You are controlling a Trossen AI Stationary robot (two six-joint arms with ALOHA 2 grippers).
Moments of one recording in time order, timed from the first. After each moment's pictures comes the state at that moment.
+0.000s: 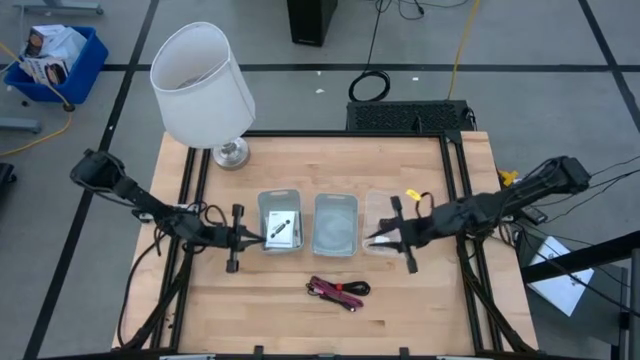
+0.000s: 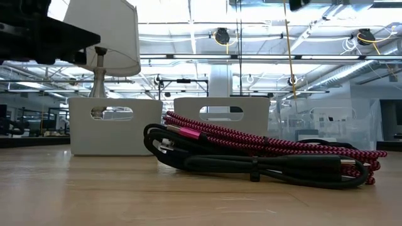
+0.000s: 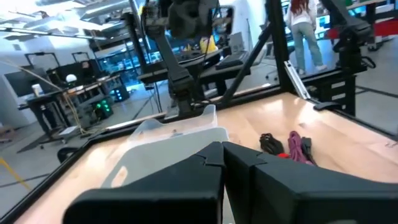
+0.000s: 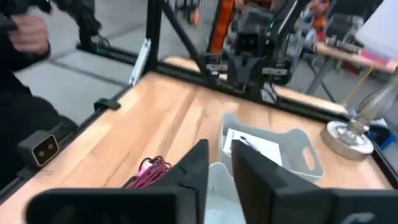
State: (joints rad) left arm -0.49 1.08 0.01 1.13 -0.40 0.26; right arm 0.36 0.99 0.69 0.05 0.18 -0.14
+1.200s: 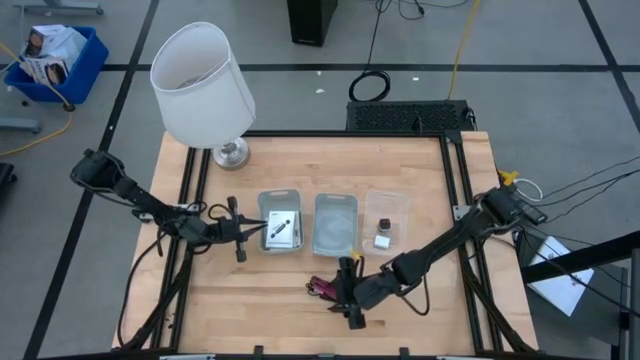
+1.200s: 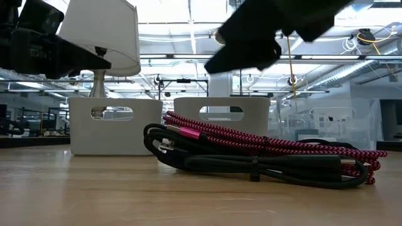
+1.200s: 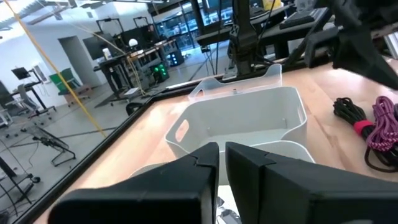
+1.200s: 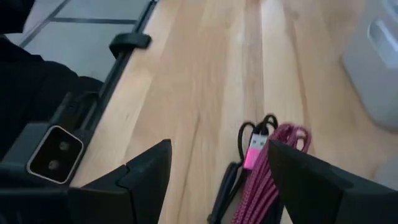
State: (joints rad) left arm -0.49 1.08 0.01 1.02 -0.68 0.23; right arm 0.54 1.84 1.07 0.15 0.26 0.31
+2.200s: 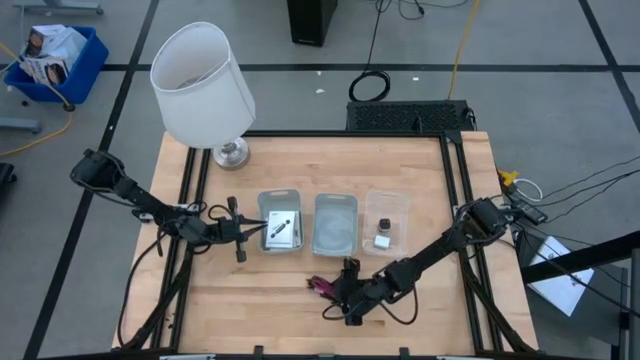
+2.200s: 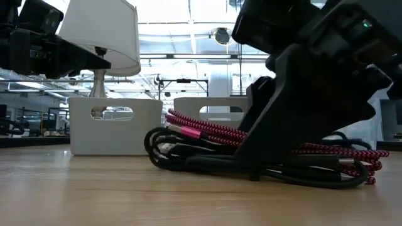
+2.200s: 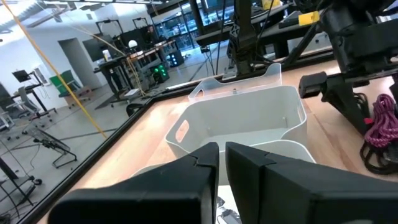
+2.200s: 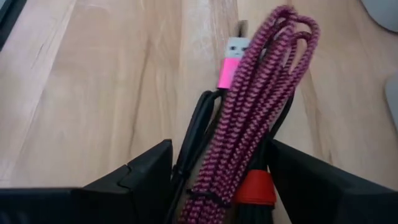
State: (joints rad) left arm -0.49 1.08 0.01 1.02 -0.68 0.24; right arm 0.55 1.99 1.07 0.07 0.34 0.43
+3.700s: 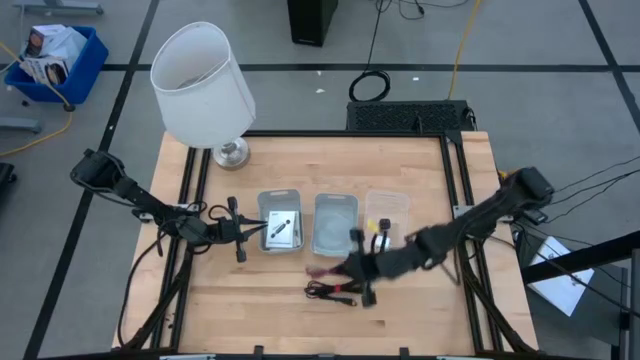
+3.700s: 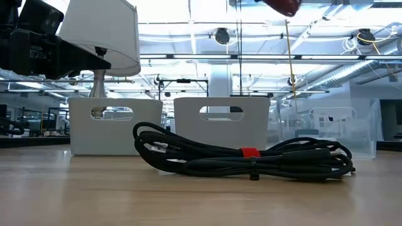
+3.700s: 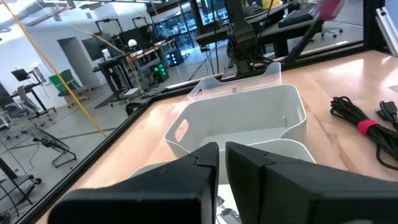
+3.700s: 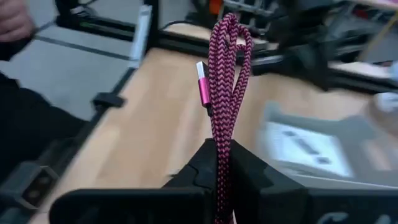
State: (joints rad) left arm -0.49 1.08 0.01 1.01 -0.68 0.23; right arm 0.47 1.54 1.07 0.01 0.33 0.03
